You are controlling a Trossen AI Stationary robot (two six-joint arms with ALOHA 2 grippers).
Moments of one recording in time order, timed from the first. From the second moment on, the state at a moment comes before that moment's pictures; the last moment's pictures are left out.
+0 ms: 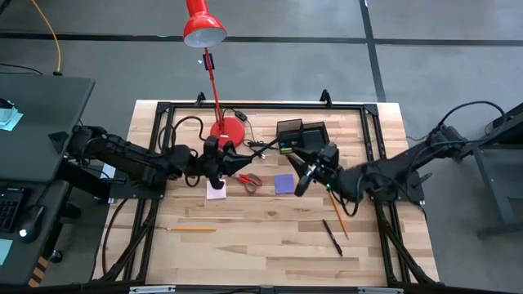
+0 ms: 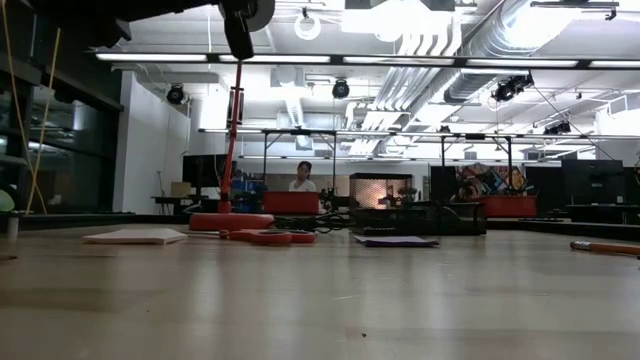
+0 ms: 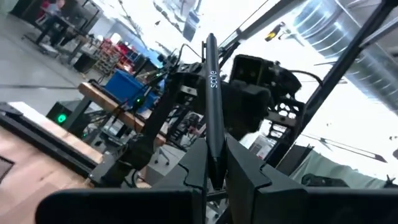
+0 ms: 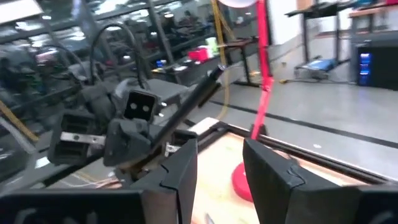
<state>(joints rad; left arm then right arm) 0.01 1.30 0.54 1.07 -0.14 -0.62 0.44 1.31 1.13 0.09 1.03 0.39</state>
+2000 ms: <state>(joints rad) 0.11 1.29 0.52 0.81 0.28 -0.63 0.21 1.26 1.13 0.03 0.67 0.37</state>
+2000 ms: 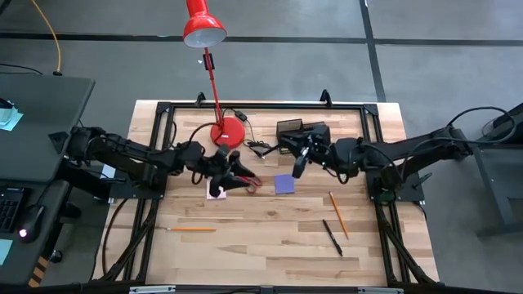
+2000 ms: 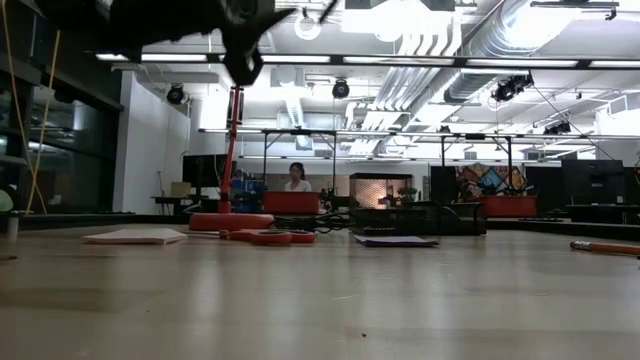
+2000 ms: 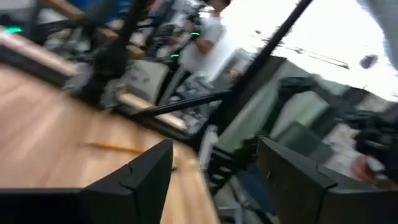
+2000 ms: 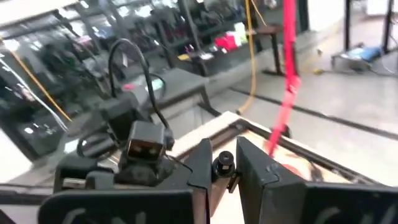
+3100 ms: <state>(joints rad) 0.35 0.83 0.29 0.82 -0.14 -0.69 -0.48 1.27 1.13 -0.41 0.06 0.15</state>
